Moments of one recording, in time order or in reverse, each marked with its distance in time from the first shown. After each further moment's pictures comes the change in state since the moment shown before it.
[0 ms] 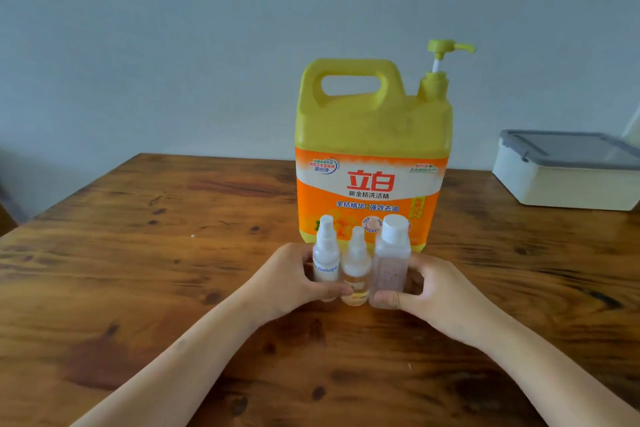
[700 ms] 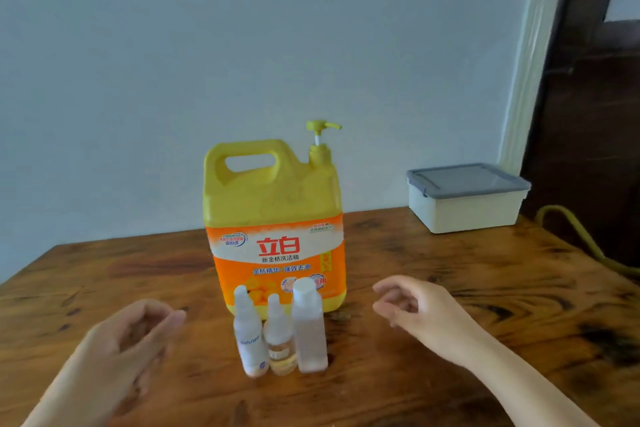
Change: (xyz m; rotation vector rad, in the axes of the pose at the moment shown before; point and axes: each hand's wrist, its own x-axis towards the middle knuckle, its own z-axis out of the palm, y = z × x) left_hand -0.054 0.025 -0.072 -0.111 0.372 -0.139; right_hand -0.038 0.044 -0.070 0.039 0.179 0.265
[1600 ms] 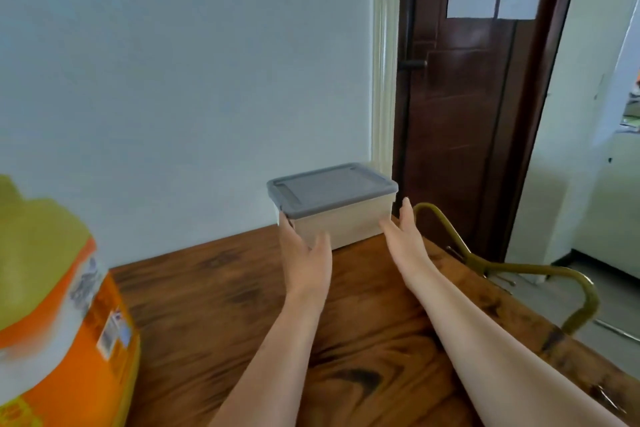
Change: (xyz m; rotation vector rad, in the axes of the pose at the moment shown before) left_hand 0.148 0.161 0.478 -0.504 -0.160 0.085; right_hand 0.129 0.215 -0.168 0.482 0.722 0.355
